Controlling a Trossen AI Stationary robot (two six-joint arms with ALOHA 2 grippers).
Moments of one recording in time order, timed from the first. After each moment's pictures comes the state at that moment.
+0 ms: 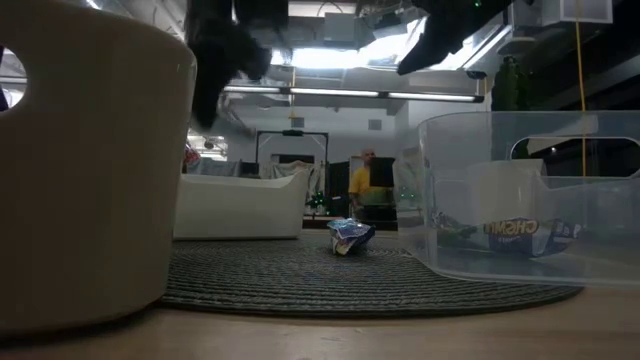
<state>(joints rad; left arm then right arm) 0.16 1.61 1.41 -1.29 0.00 -0.42 -0.38 1.20 1.14 -0.54 -0.05 -0.32</state>
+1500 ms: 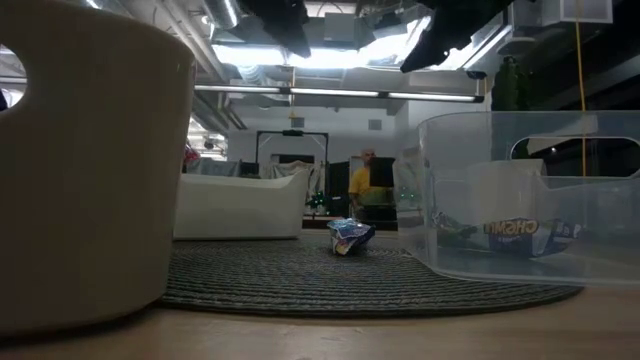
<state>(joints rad) -0.03 1.61 1.54 -0.90 -0.01 0.17 -0.33 1.20 1.14 -0.61 -0.15 -0.29</state>
